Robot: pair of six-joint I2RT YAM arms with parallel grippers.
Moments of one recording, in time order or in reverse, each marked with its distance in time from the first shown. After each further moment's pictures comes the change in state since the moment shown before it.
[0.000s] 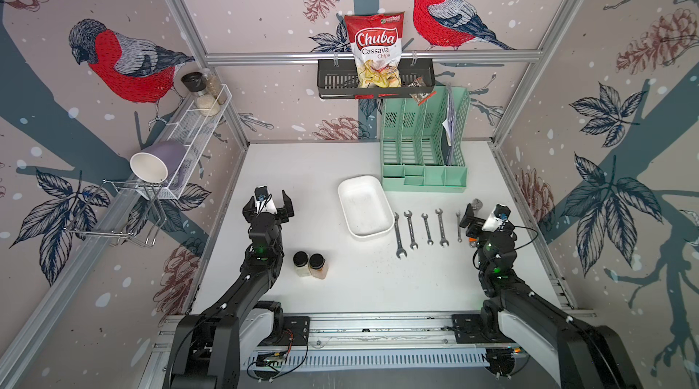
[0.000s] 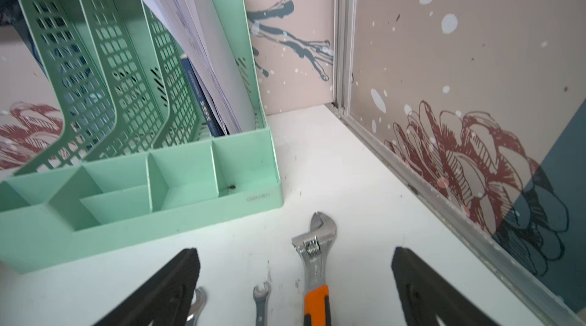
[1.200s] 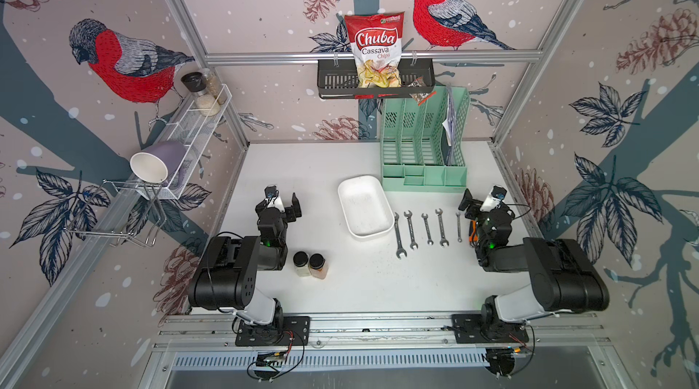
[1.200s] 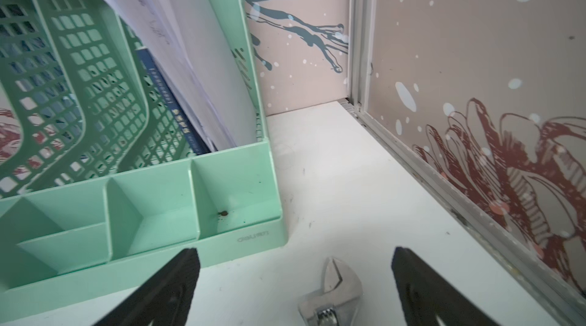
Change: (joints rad) left arm 0.040 0.497 0.025 0.391 0.168 -0.074; right arm -0.173 0.547 0.207 0.323 -0.208 0.013
